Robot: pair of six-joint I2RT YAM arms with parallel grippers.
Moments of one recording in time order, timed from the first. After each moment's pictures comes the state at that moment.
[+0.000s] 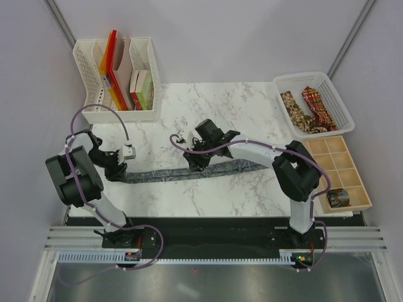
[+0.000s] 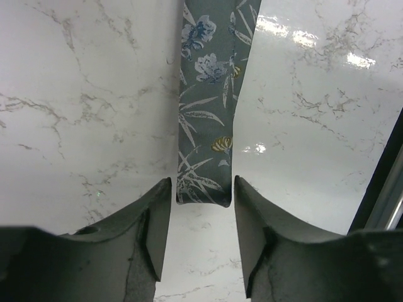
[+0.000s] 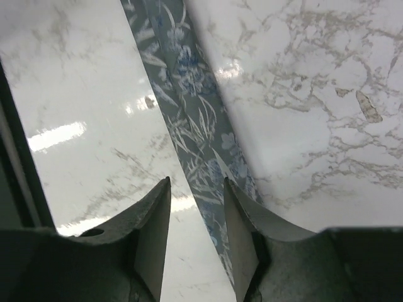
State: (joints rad) left arm 0.45 1.74 1.10 -1.20 0.56 1.76; right arm 0.79 1.92 1.37 -0.37 -0.45 -0.28
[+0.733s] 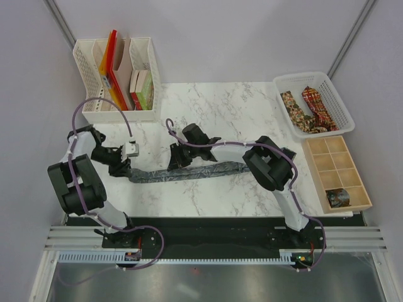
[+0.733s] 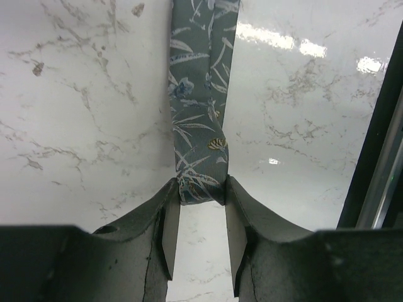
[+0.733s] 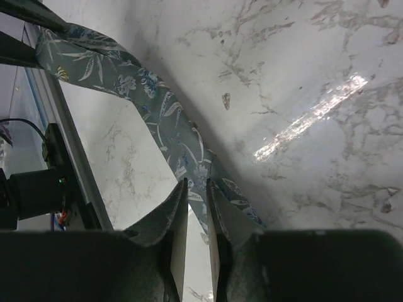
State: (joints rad) left arm 0.39 1.63 1.10 -1.28 0.64 1.79; right arm 0.83 2.22 1.50 0.02 -0.57 0.47
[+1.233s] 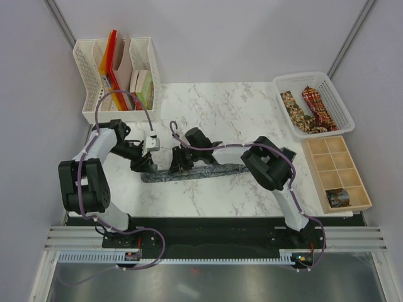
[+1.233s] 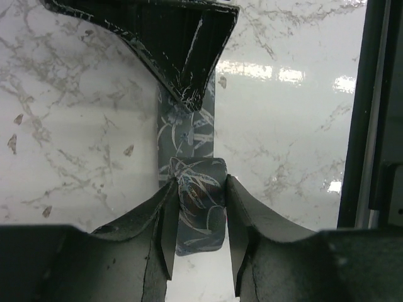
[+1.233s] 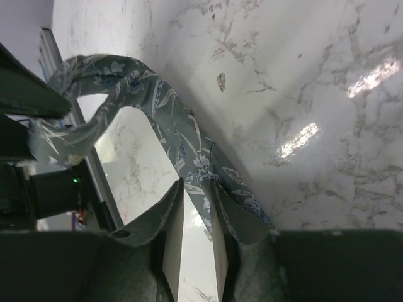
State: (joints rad) left arm 0.10 1.59 1.12 -1.21 0.78 1.57; right arm 0.83 2.23 1.44 0.12 -0.60 0.58
